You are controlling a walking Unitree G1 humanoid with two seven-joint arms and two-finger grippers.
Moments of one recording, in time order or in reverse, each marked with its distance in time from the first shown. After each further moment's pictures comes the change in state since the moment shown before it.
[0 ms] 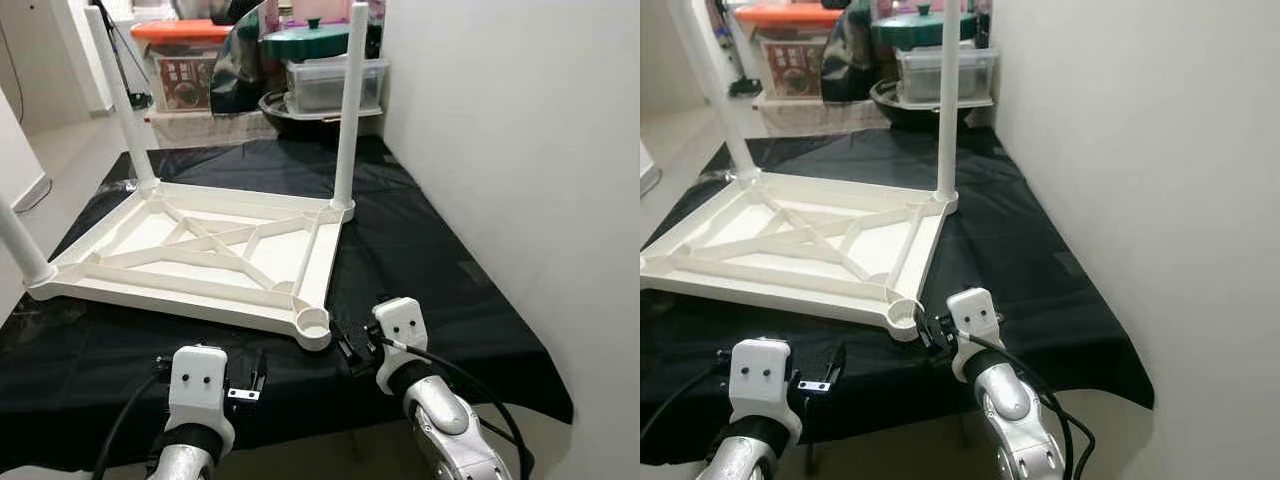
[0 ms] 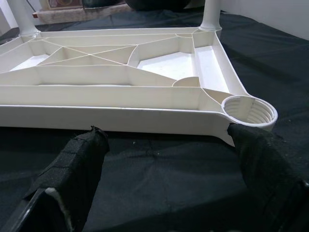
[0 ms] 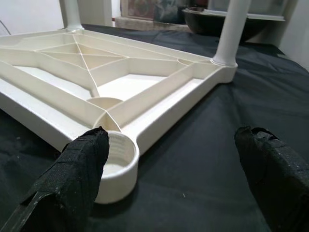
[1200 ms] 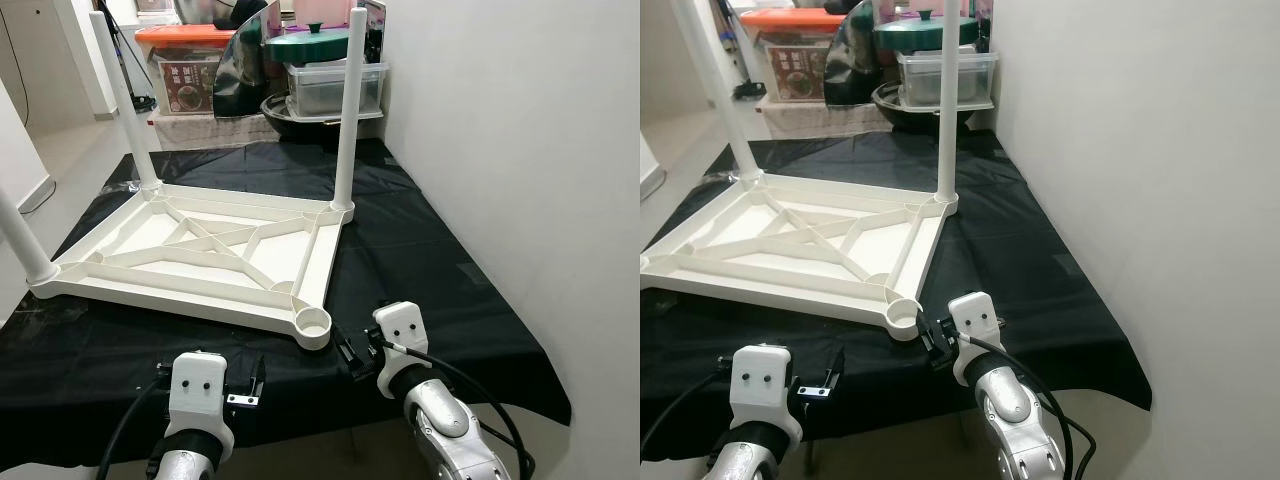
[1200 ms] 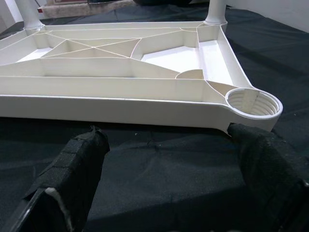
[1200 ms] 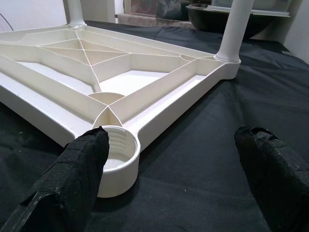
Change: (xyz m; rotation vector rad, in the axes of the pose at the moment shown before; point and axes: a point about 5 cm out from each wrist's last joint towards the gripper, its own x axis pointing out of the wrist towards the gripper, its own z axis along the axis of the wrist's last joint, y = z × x) left arm -0.001 0.001 -0.007 0.000 0.015 0.010; right arm 0.000 0.000 -0.002 0.002 0.008 0.000
